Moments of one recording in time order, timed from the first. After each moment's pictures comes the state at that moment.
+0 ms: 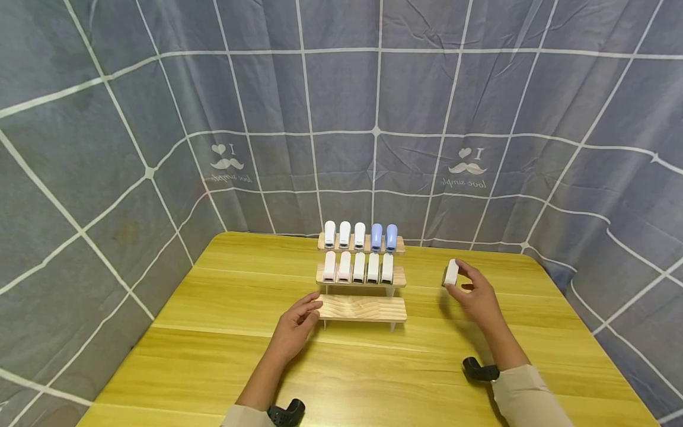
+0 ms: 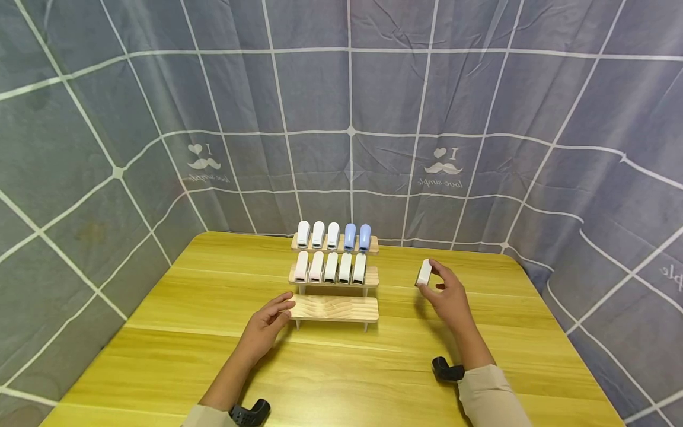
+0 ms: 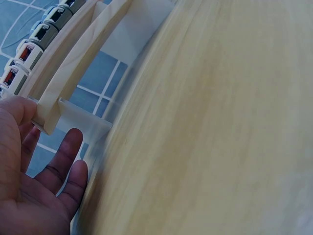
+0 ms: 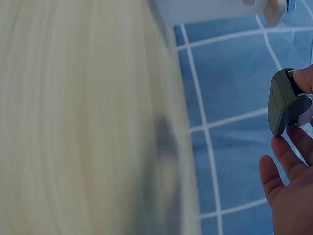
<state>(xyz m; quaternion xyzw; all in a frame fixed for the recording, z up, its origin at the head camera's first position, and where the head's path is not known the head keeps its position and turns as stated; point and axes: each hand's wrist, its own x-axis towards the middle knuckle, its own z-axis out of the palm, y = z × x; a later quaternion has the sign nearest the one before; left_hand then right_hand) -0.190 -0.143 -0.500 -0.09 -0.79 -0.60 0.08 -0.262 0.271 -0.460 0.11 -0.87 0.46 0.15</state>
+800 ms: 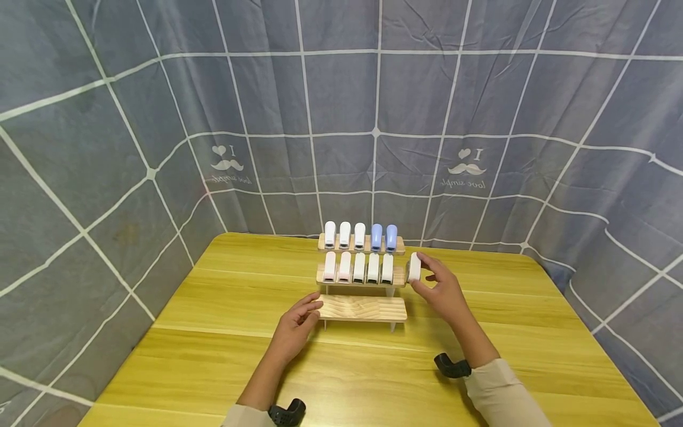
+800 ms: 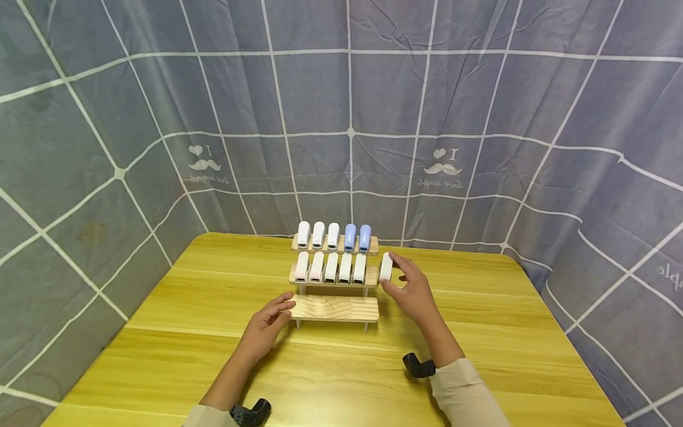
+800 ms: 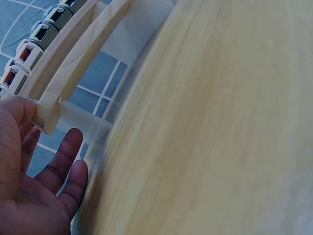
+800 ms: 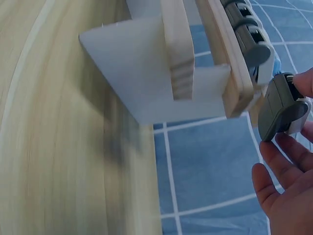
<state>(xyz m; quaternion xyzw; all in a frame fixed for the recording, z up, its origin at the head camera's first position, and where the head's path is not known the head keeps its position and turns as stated) -0.171 -0.133 -0.467 -0.09 -0.80 -0.59 0.09 -0.257 0.198 -0.434 0.20 -0.85 0.47 0.15</state>
